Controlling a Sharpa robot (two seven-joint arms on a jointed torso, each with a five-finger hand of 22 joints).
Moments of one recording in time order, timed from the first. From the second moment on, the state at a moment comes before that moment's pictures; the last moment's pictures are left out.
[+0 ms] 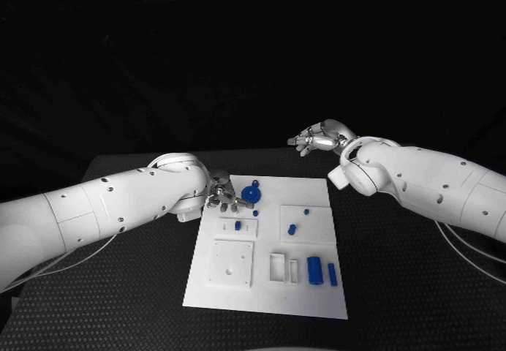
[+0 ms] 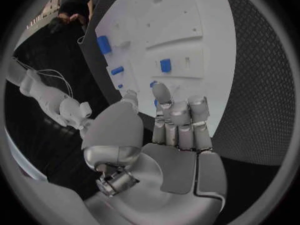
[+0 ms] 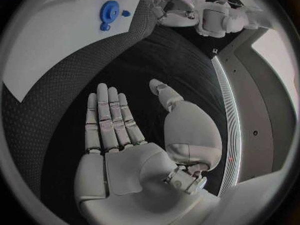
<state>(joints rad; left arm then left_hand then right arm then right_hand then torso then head) 1.32 -0.56 -0.11 1.27 -1.08 0.14 -0.51 1.02 -0.04 -0.02 0.30 0.05 1.11 0.02 0.20 1.13 1.30 -0.09 0.83 0.60 1.20 -0.20 1.42 0.72 0.18 0.93 -0.13 1.24 1.19 1.28 -0.62 -0.04 1.11 -0.67 -0.31 0.05 0.92 -0.15 0.42 -0.16 0.37 0.78 0.20 0.29 0.38 0.84 0.16 0.65 0.09 0.91 0.13 0.42 0.71 0.22 0.58 0.22 0.33 1.24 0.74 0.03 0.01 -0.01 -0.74</state>
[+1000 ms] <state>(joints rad) 1.37 -0.37 -0.12 0.82 -1.00 0.18 -0.44 1.24 0.00 -0.08 0.29 0.35 0.90 0.13 0.17 0.85 1.13 0.03 0.58 0.45 1.06 -0.08 1.15 0.63 0.09 0.79 -0.09 1.02 1.11 1.28 -0.62 -0.04 1.09 -0.67 -0.31 0.05 0.92 -0.15 0.43 -0.17 0.43 0.78 0.20 0.29 0.38 0.84 0.16 0.66 0.09 0.91 0.13 0.42 0.72 0.22 0.58 0.22 0.32 1.24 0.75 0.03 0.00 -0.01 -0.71</state>
